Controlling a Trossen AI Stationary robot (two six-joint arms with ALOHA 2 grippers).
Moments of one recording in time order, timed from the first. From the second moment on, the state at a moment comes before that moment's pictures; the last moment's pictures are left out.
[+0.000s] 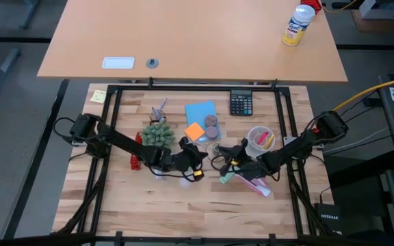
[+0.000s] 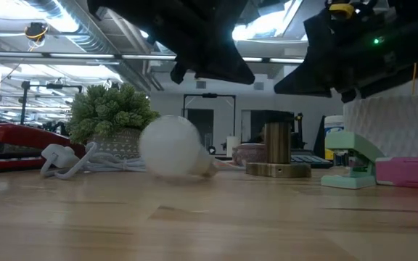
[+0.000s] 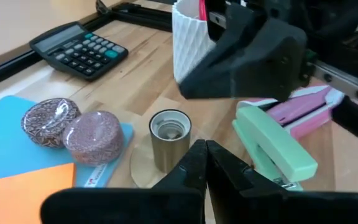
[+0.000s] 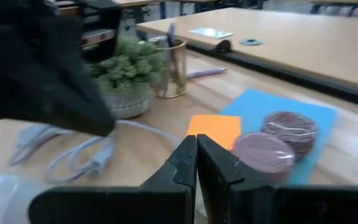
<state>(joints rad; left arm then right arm) -0.28 1.81 1.07 0.24 -0.63 -0.37 0.46 1.59 0.53 0.64 1.02 0.47</state>
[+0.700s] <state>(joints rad) -0.53 1.66 1.07 0.17 -0.33 -0.42 0.46 1.59 0.53 0.79 0.51 0.47</state>
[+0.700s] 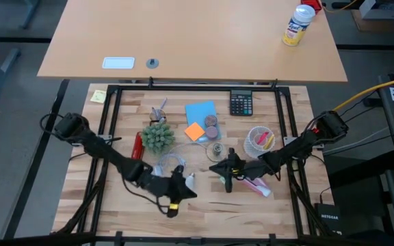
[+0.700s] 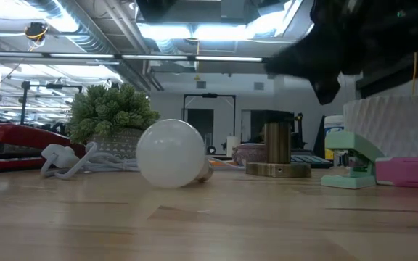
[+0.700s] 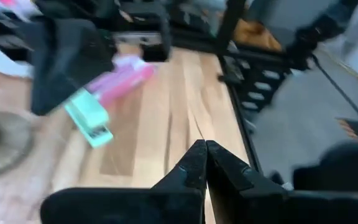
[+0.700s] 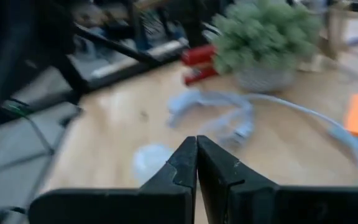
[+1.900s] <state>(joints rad) -0.55 0.95 1.07 -0.06 -0.76 0.46 0.46 0.39 0.53 0.38 0.55 -0.19</state>
